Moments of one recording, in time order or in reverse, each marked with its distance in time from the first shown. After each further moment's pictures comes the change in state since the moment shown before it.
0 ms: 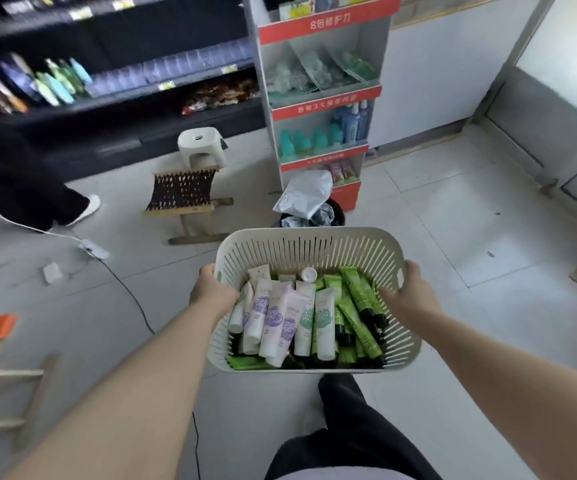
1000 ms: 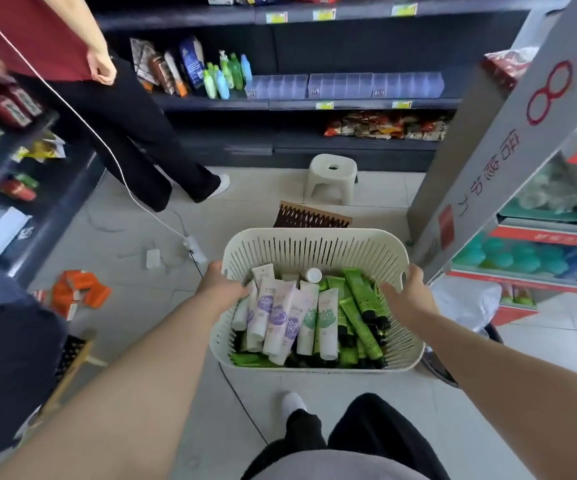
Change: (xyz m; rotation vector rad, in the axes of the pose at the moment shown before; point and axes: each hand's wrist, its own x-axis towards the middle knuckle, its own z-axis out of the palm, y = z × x) left_hand 0.362 -0.029 -0.279 -0.324 0.121 -0.218; right_hand 0.224 -0.459 0.211 -0.097 -0.218 -0.234
